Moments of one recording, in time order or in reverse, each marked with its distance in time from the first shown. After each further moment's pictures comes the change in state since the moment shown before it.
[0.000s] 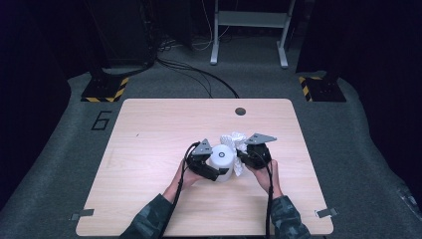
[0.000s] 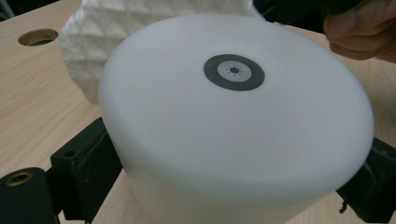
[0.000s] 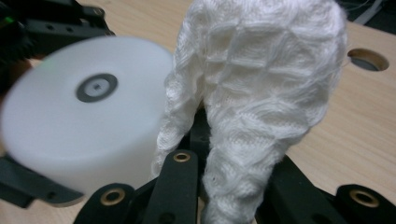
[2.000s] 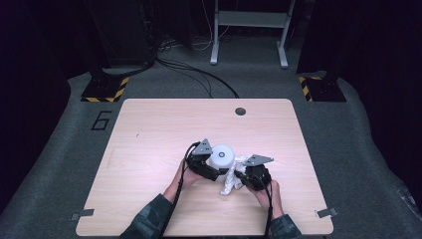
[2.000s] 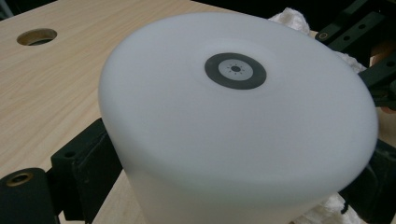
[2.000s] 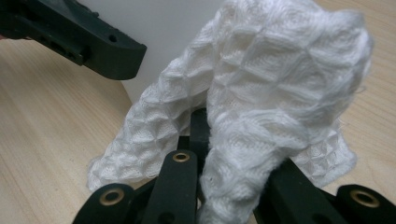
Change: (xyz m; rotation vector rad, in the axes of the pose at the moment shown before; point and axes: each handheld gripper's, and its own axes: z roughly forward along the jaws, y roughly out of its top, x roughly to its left) left arm 0.001 -0.001 0.001 -0.005 0.003 0.001; right arm 0.031 -0.051 -0.010 0.103 0.000 0.006
